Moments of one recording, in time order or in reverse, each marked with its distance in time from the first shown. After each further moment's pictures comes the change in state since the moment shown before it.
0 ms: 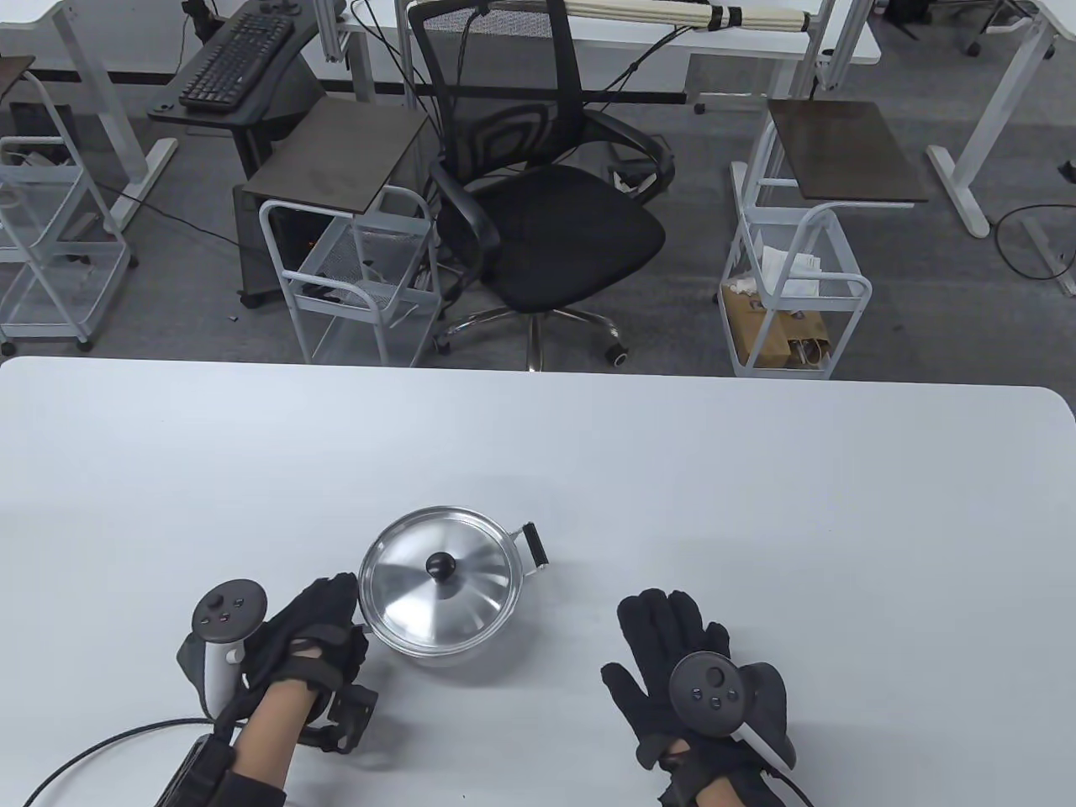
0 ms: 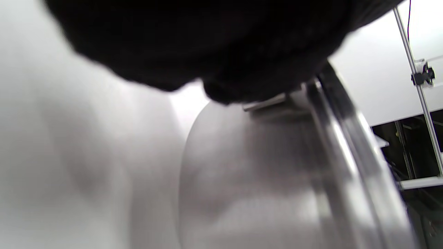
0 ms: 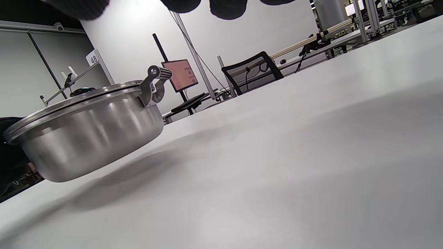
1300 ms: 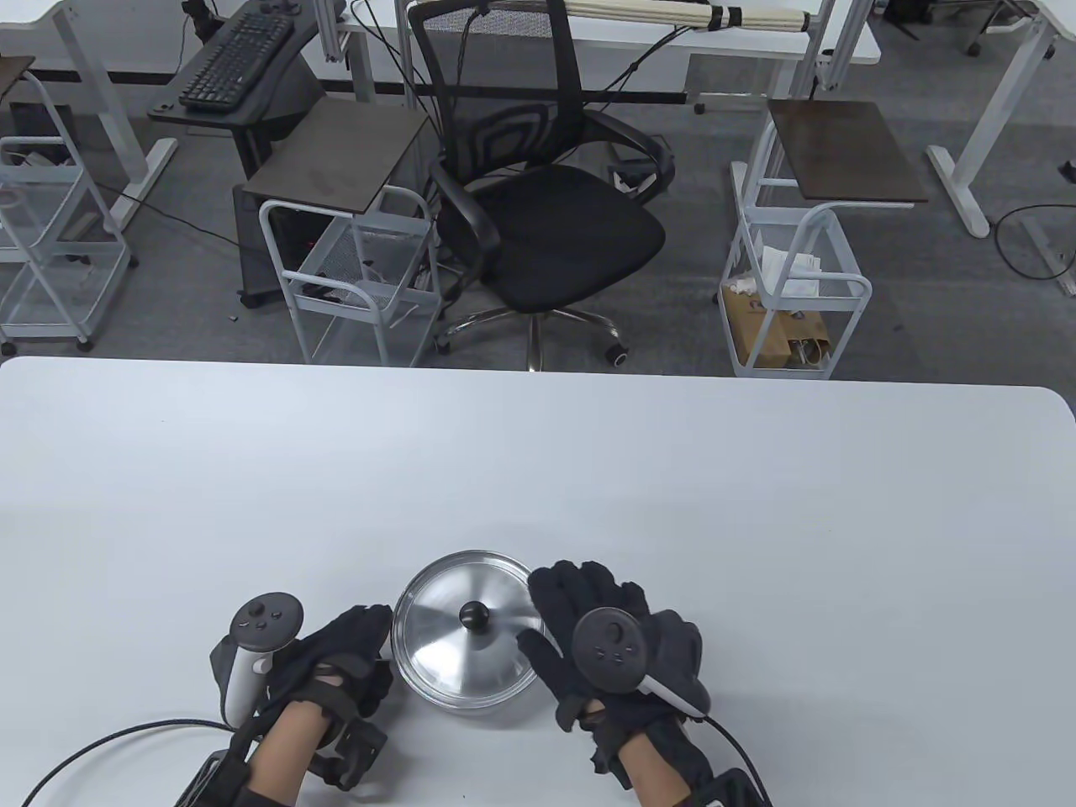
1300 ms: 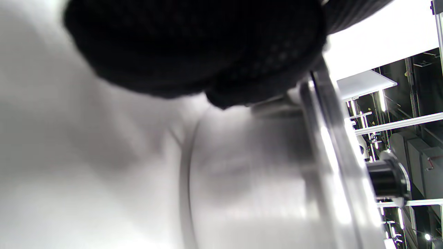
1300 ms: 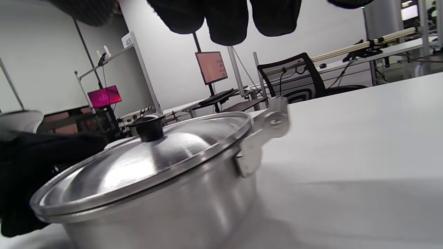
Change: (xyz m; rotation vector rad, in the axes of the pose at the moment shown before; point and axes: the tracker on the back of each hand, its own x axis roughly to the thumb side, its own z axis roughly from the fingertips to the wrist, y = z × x) left_hand -0.011 -0.026 -0.001 -0.196 -0.010 -0.090; right_hand 0.109 0.000 -0.056 0.057 -0.145 0.151
